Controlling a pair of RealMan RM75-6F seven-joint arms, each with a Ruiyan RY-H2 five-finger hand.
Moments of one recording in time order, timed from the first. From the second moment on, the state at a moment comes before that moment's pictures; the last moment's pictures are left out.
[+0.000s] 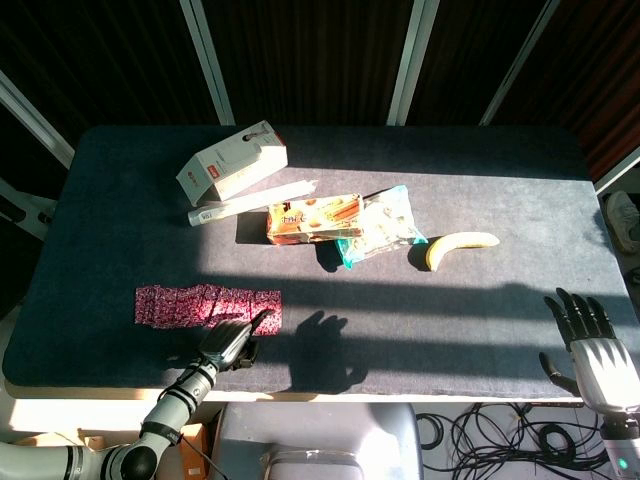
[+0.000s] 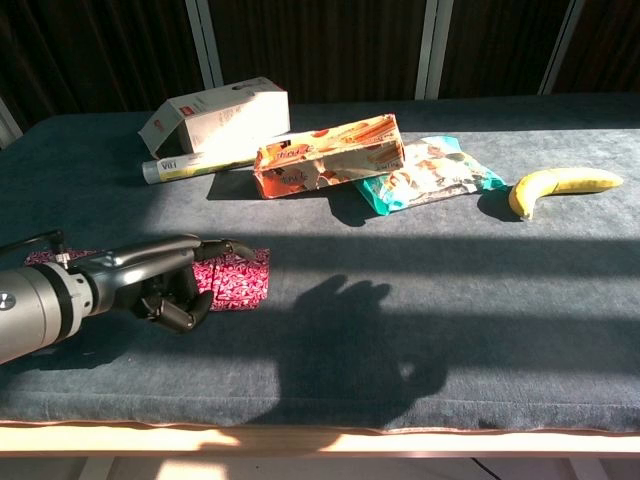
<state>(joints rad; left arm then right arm) -0.67 -1.54 -0.12 -1.78 0.84 0.92 0.44 0.04 -1.07 0.00 -1.63 -1.58 1.50 -0.07</state>
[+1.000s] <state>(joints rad) -0.90 -1.53 -0.05 -1.80 0.46 0.87 0.59 0.03 -1.06 0.01 -1.63 -1.59 1.52 -0.05</state>
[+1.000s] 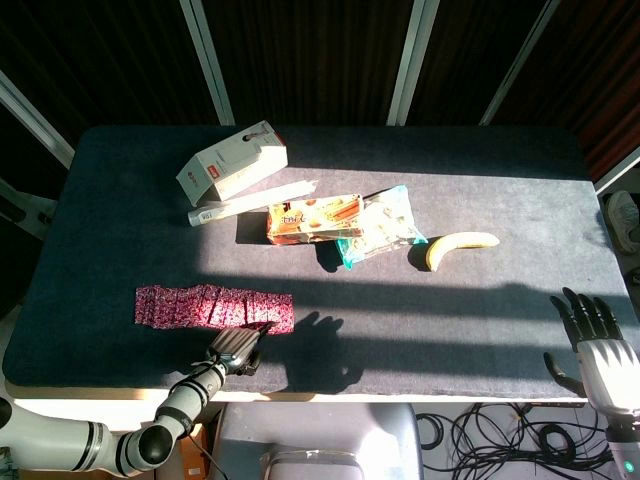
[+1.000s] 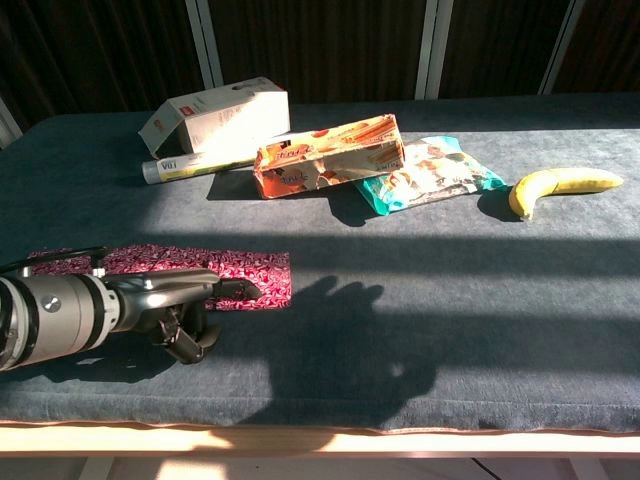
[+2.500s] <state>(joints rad) -0.93 -1.44 -0.01 -1.86 0.46 0.93 0.50 0.02 -1.05 0.02 -1.63 -1.57 1.53 -0.02</state>
